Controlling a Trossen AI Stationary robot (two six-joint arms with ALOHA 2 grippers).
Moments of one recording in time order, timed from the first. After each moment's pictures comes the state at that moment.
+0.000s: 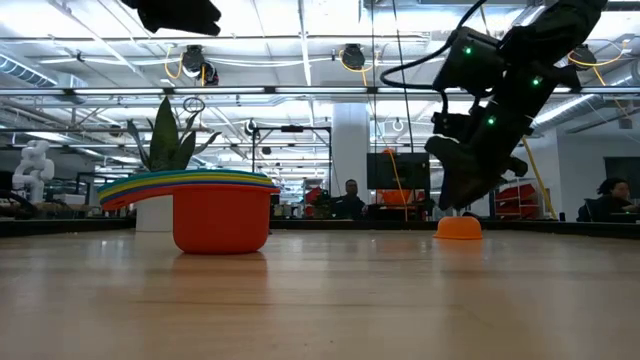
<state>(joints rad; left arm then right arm) -0.37 1.04 0.86 -0.36 -0.64 -0.20 -0.10 1.36 0.57 -0.29 0.46 0.74</state>
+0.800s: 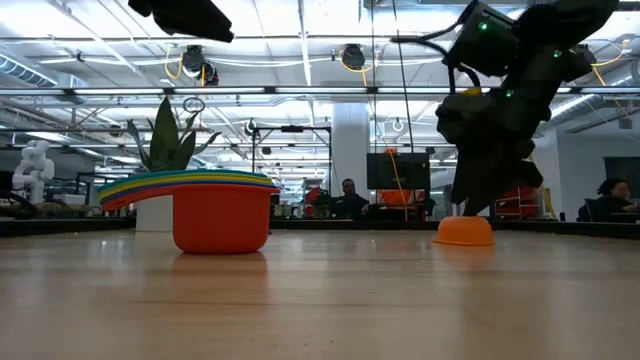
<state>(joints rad) -0.37 1.13 0.86 -0.29 -0.58 -0.09 -0.02 1.30 0.57 -0.28 0.02 0.88</state>
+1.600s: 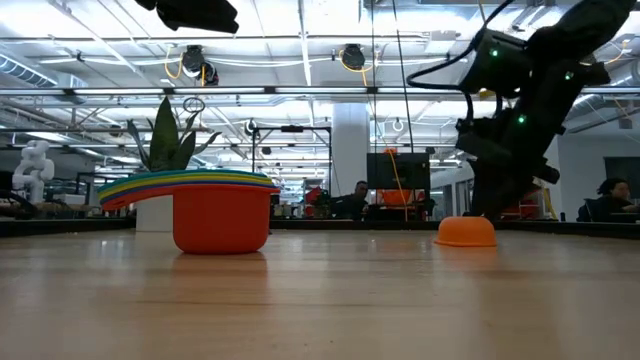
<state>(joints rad) -0.37 1.13 0.86 -0.23 -0.58 -0.07 -0.11 1.22 0.47 -0.38 0.31 0.80</state>
